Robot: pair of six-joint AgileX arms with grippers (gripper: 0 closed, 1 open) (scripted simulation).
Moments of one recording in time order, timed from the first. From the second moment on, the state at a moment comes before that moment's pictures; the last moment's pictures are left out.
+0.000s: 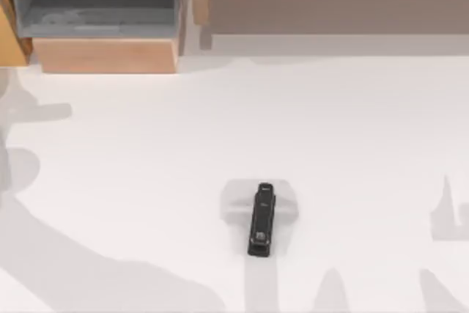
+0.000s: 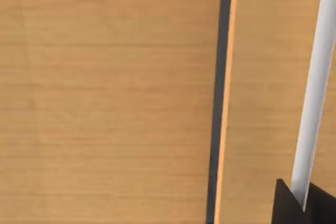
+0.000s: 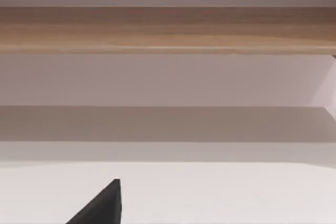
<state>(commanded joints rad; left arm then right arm) 0.41 2.29 1.11 1.16 0.48 1.58 0.00 0.00 0.00 0.00 0.00 0.00</state>
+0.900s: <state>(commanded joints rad) 0.50 2.18 0.84 1.30 0.55 1.58 0.00 0.00 0.00 0.00 0.00 0.00</state>
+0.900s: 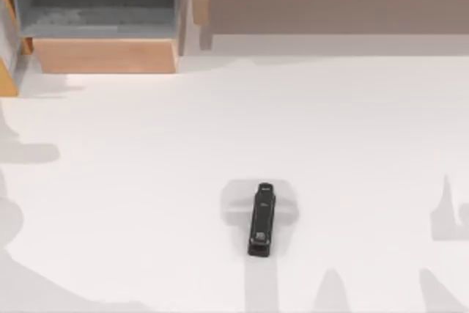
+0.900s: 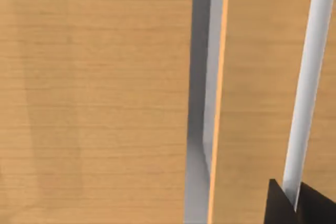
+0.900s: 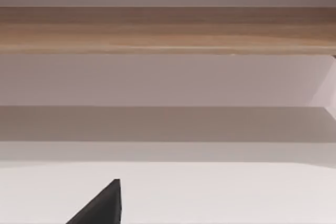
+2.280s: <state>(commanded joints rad) 0.68 2.04 0.48 1.51 0.72 1.60 0.00 0.00 0.00 0.00 0.00 0.00</state>
